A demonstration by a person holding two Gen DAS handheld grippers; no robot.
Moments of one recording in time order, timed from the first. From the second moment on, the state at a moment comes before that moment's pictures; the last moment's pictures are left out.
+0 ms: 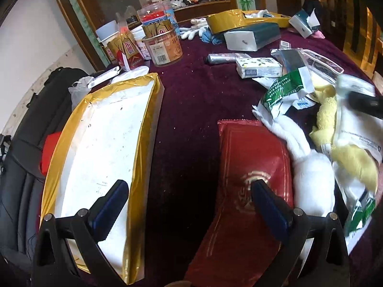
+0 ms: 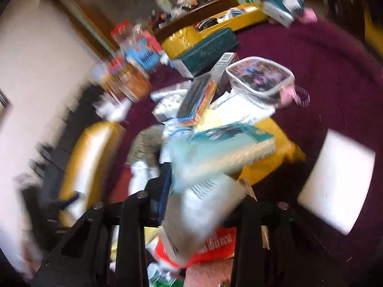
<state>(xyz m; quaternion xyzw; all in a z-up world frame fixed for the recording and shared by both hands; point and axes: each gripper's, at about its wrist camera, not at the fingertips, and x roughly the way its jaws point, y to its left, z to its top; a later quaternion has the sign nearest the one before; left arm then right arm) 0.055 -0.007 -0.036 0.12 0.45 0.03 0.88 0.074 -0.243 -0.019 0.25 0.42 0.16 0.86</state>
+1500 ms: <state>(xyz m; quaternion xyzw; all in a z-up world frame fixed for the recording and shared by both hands) 0.019 0.000 -0.031 0.13 0.52 -0.06 0.85 0.125 -0.298 -0.072 0.47 0.38 0.16 0.78</state>
